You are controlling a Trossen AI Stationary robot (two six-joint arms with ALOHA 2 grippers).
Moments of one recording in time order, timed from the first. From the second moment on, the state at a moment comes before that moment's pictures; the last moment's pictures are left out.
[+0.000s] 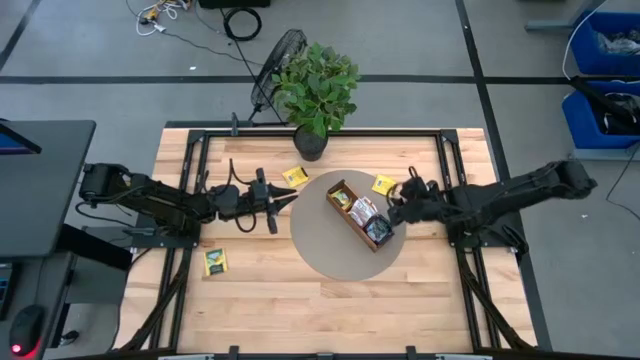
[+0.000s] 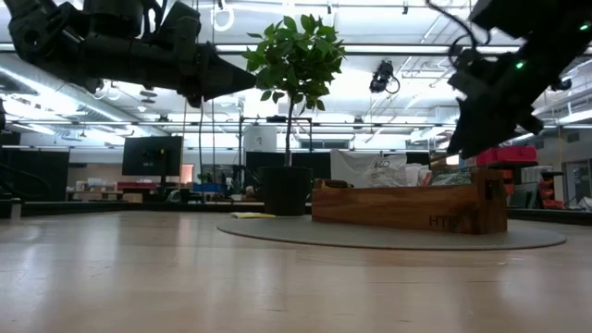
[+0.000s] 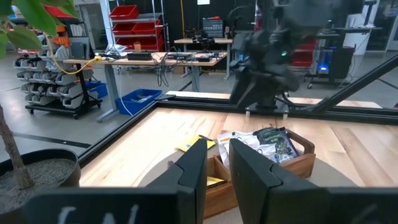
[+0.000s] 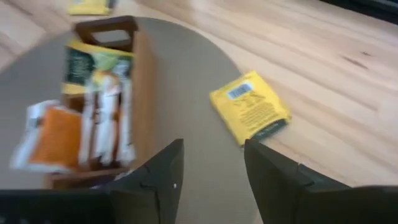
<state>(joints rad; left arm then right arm) 0.00 1.30 0.33 0.98 -0.29 0.01 0.16 0.99 0.55 -0.62 0.63 0.98</state>
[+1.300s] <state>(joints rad) 0.11 1.30 0.35 0.99 -0.30 0.02 -0.52 1.00 0.24 -0.16 0.10 0.91</state>
